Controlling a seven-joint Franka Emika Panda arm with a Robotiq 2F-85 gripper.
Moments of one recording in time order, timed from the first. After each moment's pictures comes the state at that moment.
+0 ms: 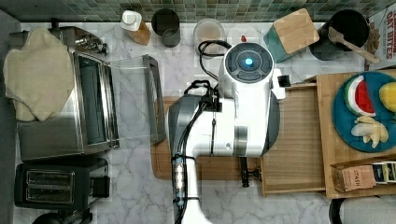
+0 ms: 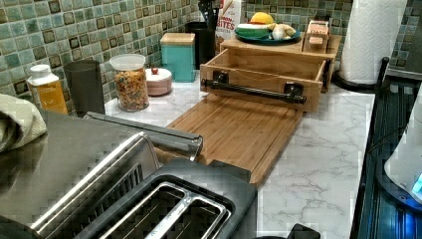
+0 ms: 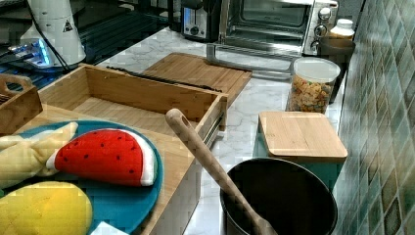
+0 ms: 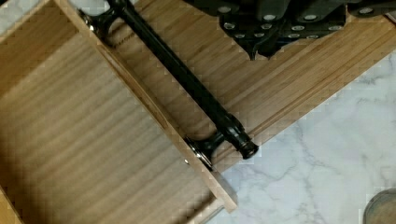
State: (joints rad) arm -0.03 0.08 -0.03 -1.89 -0.07 0.27 -0.20
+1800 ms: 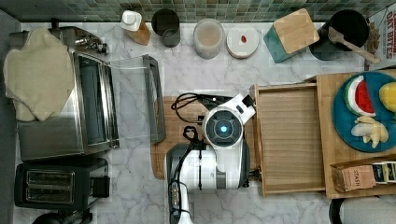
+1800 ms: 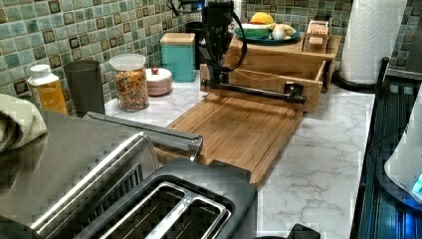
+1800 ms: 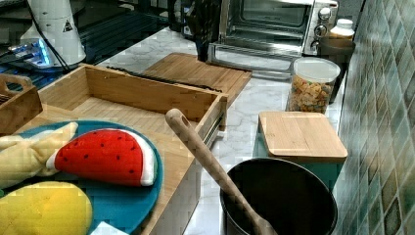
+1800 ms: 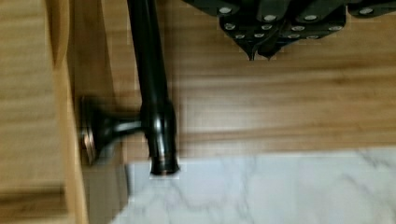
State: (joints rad) arm -0.02 0.01 -0.01 -2.40 -0.06 0.88 -0.67
